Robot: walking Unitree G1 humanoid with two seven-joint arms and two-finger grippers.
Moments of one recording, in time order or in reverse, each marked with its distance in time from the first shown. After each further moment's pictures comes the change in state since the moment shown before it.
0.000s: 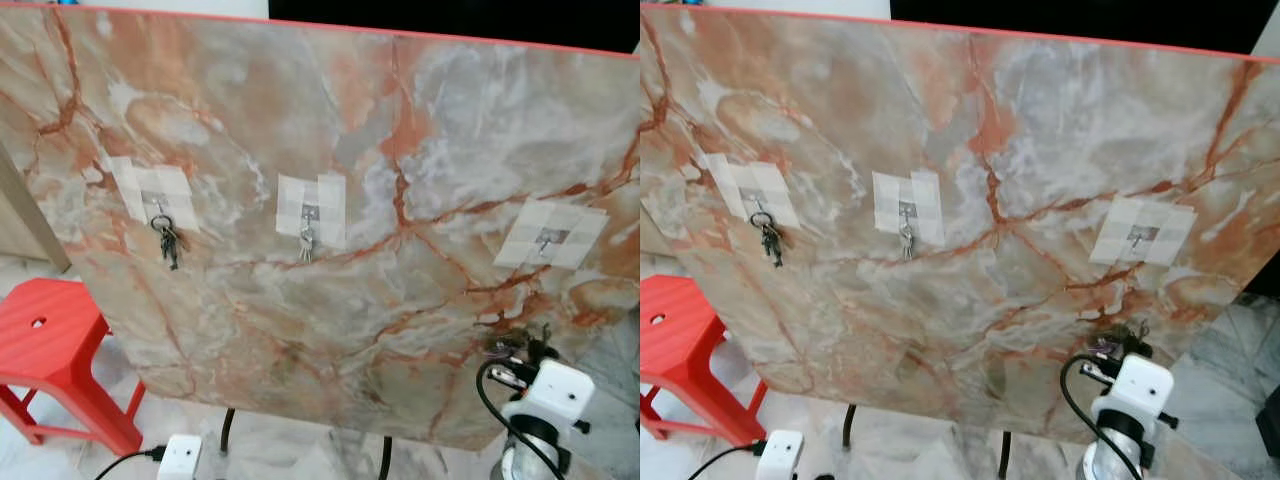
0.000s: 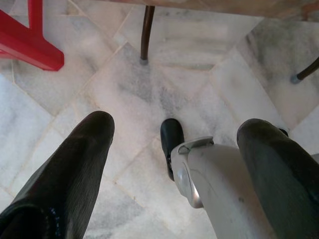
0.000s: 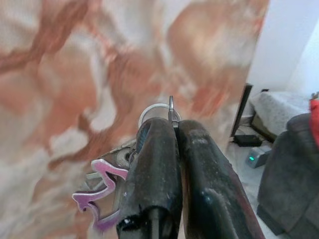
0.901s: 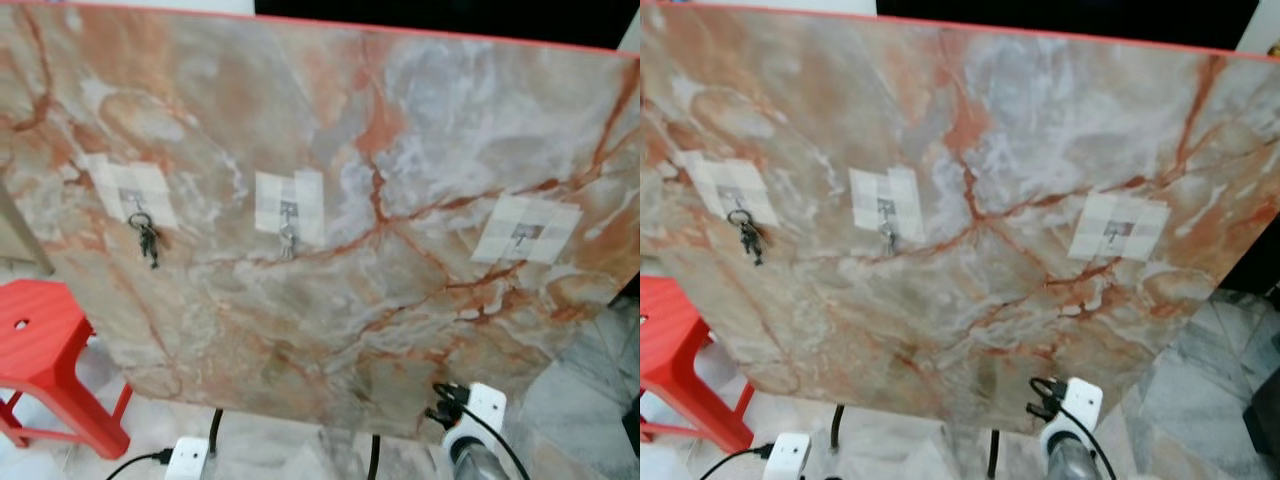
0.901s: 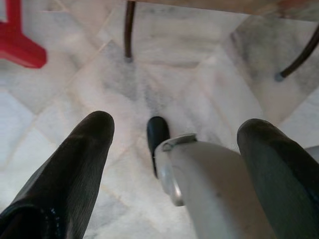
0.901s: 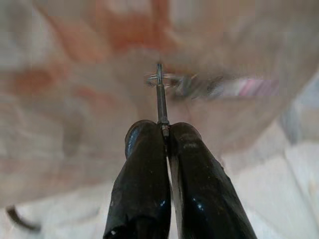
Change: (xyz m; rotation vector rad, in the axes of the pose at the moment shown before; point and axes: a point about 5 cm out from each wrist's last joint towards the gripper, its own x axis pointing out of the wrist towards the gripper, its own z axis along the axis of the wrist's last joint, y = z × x) left arm 0.000 -0.010 -0.005 -0.014 0.012 -0.018; right arm -0.014 0.056 -0.097 0.180 0.673 0.304
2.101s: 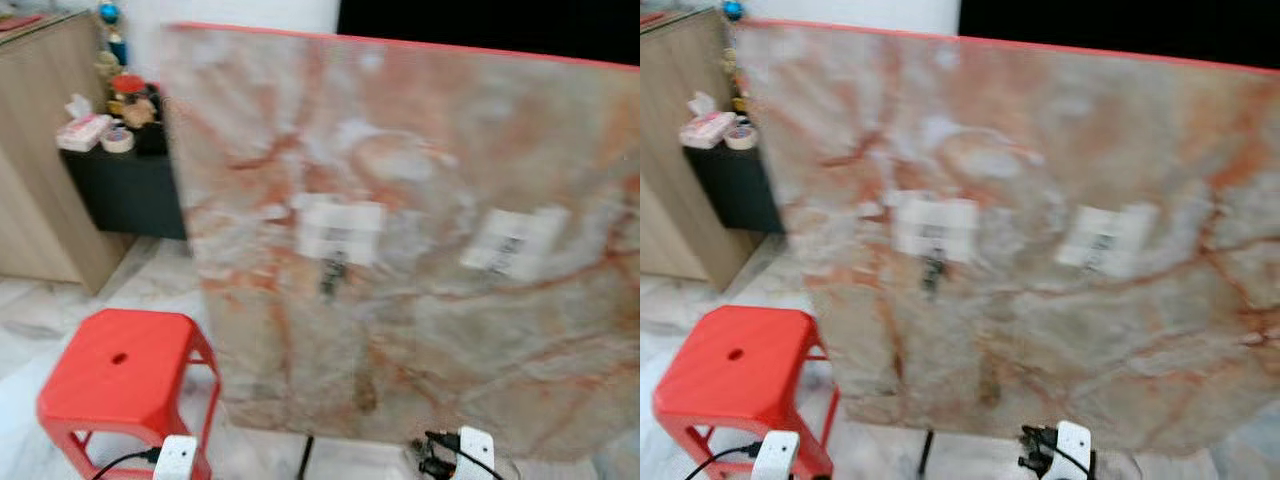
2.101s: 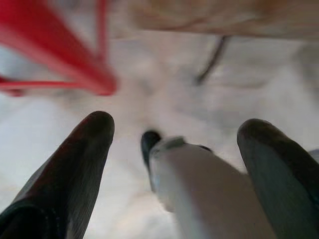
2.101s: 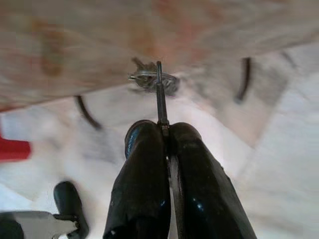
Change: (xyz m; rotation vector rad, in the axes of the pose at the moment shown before) left arm 0.002 -0.010 0.003 -0.007 -0.009 -0.031; right arm -0.029 -0.035 -0.066 -0.034 0.379 0.039
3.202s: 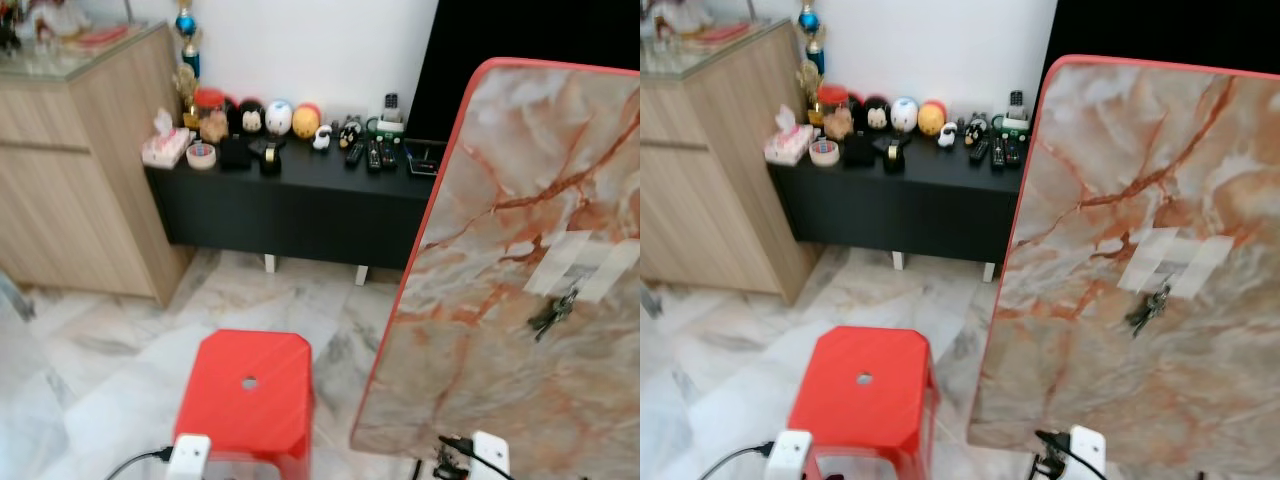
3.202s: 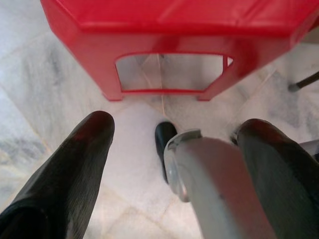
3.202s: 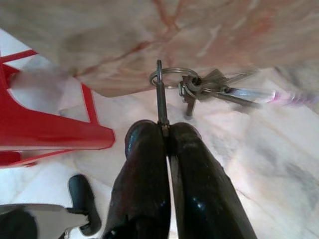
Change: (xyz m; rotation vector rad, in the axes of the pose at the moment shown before) left arm -0.004 0.015 -0.008 -0.003 0.021 0.030; right arm 0.001 0.004 0.006 -0.010 0.002 0.053
